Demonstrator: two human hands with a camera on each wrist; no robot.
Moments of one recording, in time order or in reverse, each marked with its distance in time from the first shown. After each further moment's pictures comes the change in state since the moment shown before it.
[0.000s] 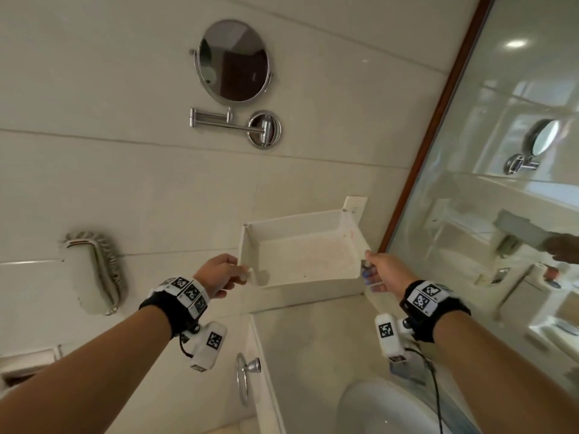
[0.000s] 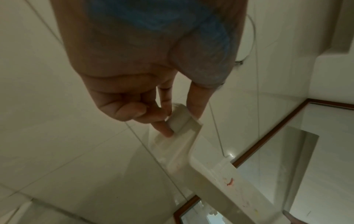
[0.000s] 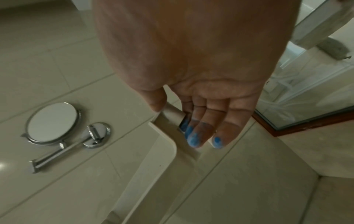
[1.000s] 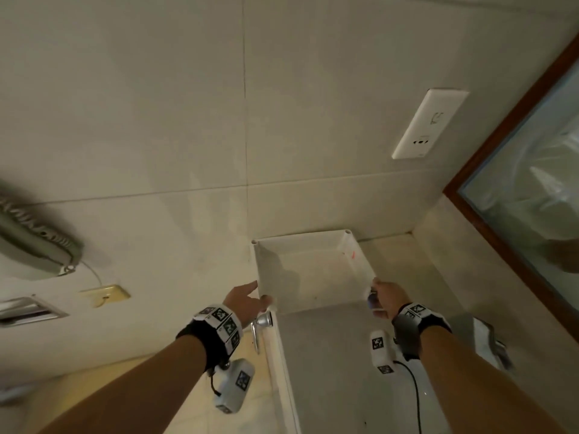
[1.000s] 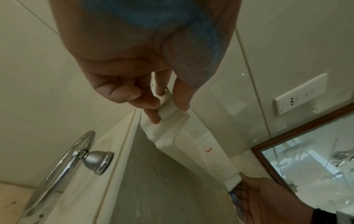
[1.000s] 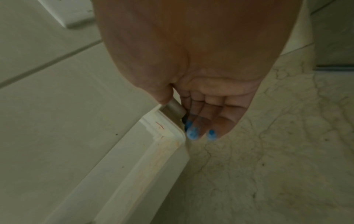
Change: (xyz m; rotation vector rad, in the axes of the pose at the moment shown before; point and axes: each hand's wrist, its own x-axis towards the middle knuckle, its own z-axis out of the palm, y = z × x) left_hand 0.155 -0.215 0.094 0.181 0.000 -0.348; right_hand 0.221 0.244 0.112 -0.088 -0.108 0.574
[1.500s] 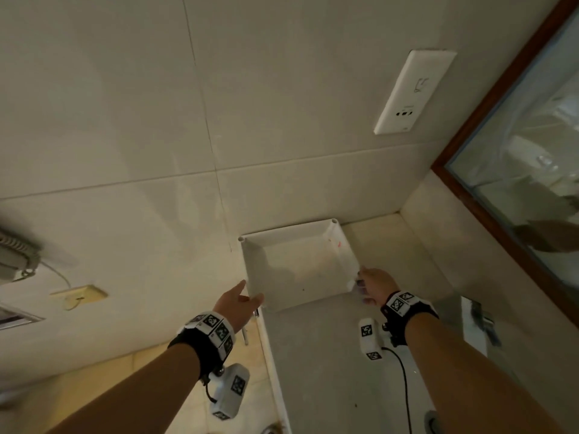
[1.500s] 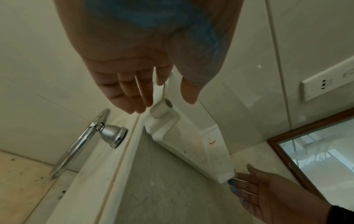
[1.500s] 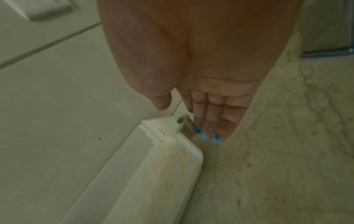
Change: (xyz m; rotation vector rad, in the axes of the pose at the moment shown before) left_hand 0.015 -0.025 0.036 0.122 0.006 -0.063; right_hand 0.032 0.021 -0.007 0.010 -0.037 -0.007
